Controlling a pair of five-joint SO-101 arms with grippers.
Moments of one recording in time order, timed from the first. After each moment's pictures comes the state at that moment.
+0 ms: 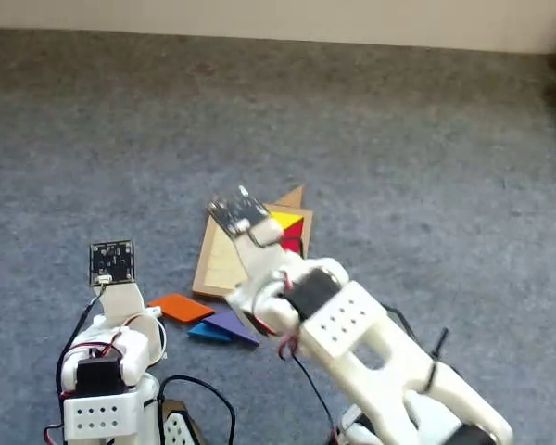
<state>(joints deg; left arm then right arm) -11.8 -101.2 96.0 74.9 7.2 -49.4 -31.4 41.0 61.6 -2.1</state>
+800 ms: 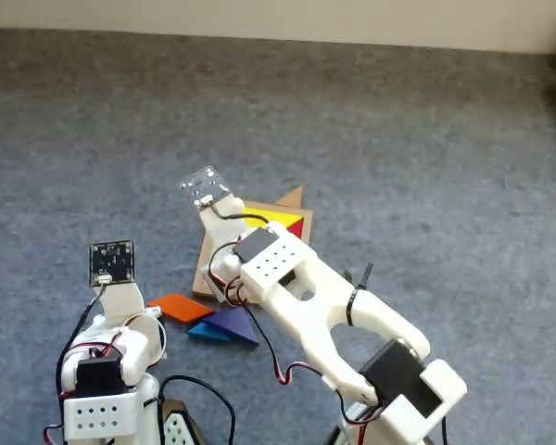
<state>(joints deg) -11.8 -101.2 96.0 74.9 7.2 -48.0 0.3 27.2 49.6 -2.1</state>
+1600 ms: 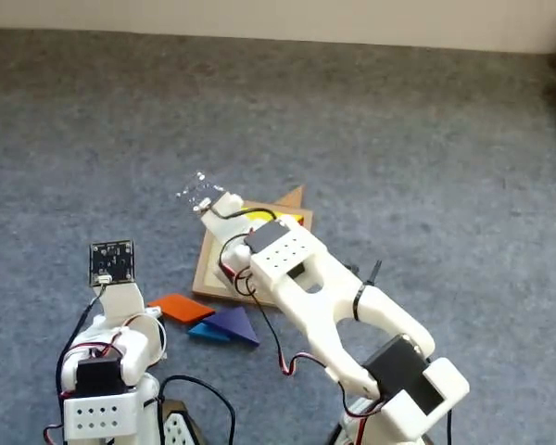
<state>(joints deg) -11.8 -101.2 96.0 74.9 7.2 -44.2 0.4 27.0 49.6 14.5</state>
